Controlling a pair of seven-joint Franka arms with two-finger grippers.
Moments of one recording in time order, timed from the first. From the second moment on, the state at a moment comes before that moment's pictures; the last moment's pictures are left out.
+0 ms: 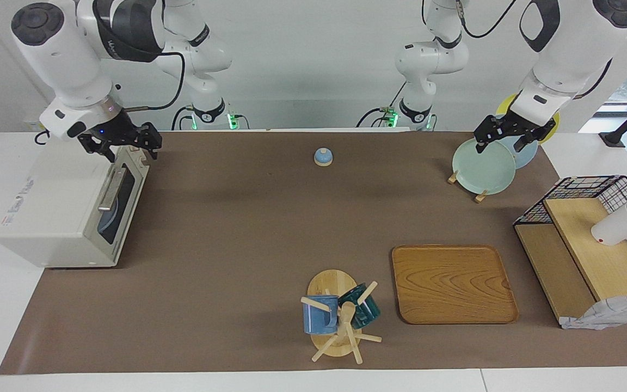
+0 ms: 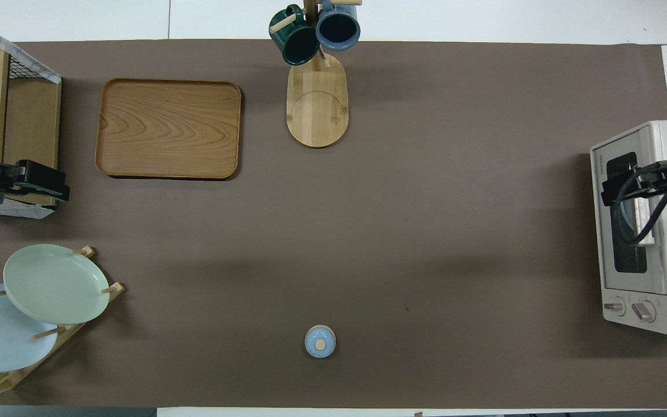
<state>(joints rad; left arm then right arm) 0.01 -0.02 -0.09 -1.63 -0.02 1.53 -0.04 0.07 0.01 -0.13 -1.66 -0.05 1.54 -0.13</state>
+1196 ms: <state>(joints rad) 0.01 -0.02 -0.09 -1.63 -0.02 1.53 -0.04 0.05 0.02 -0.14 -1.61 -0.05 1.53 -0.13</state>
